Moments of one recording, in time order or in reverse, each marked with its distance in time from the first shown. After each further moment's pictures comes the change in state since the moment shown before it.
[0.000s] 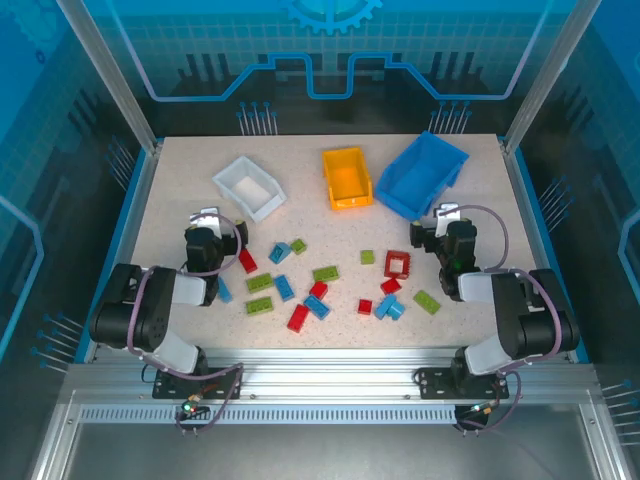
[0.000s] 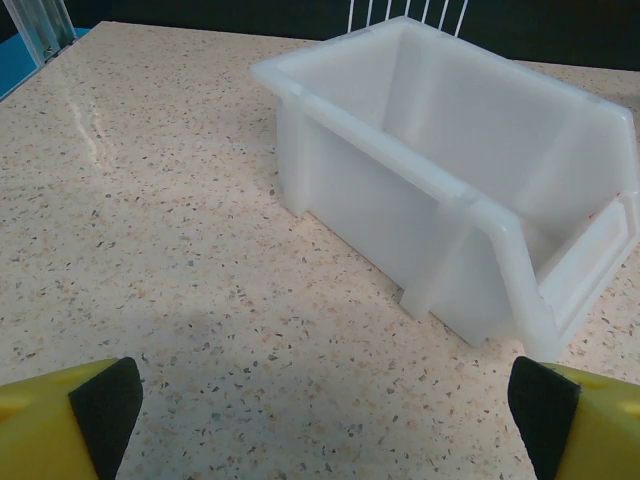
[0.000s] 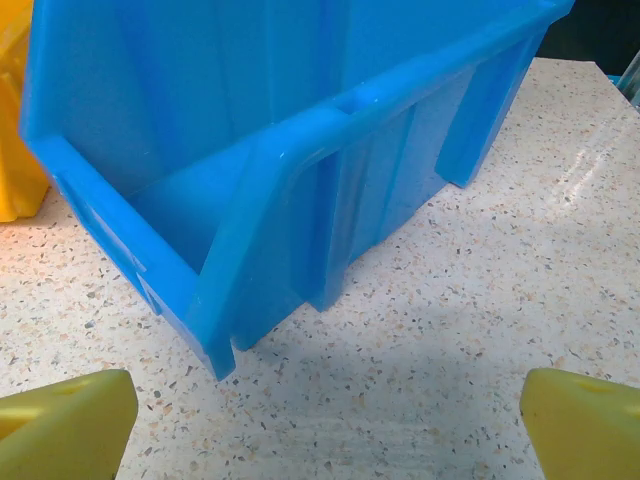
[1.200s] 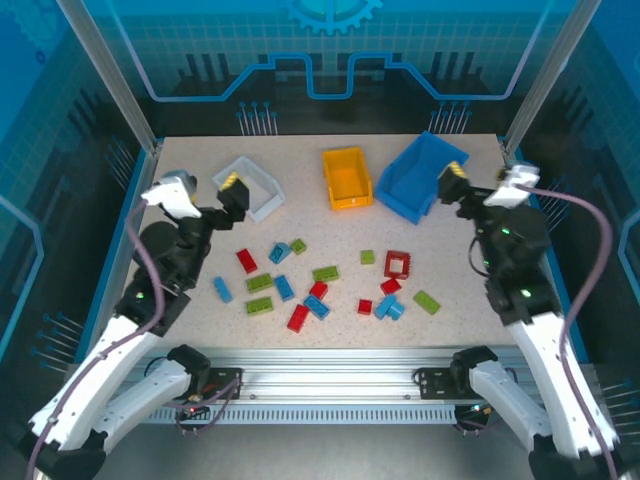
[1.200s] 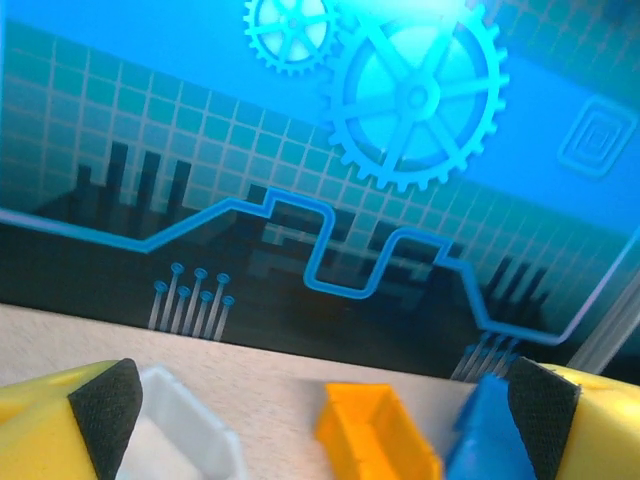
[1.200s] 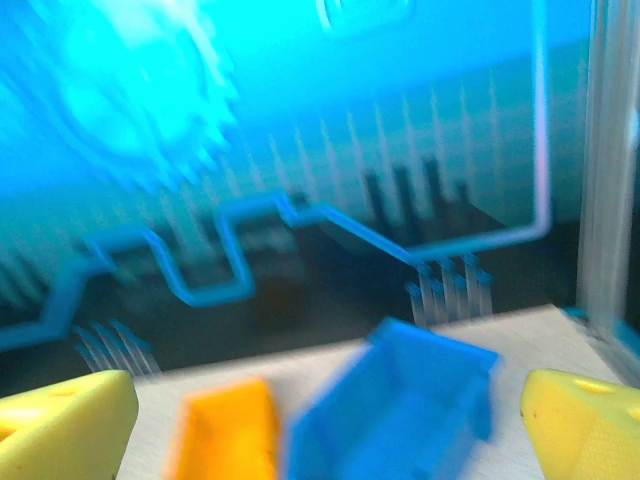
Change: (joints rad) left arm -0.417 -0.822 0.528 -0.922 -0.219 -0.251; right arm 0.124 -0.780 0.549 -0.878 0.083 0.351
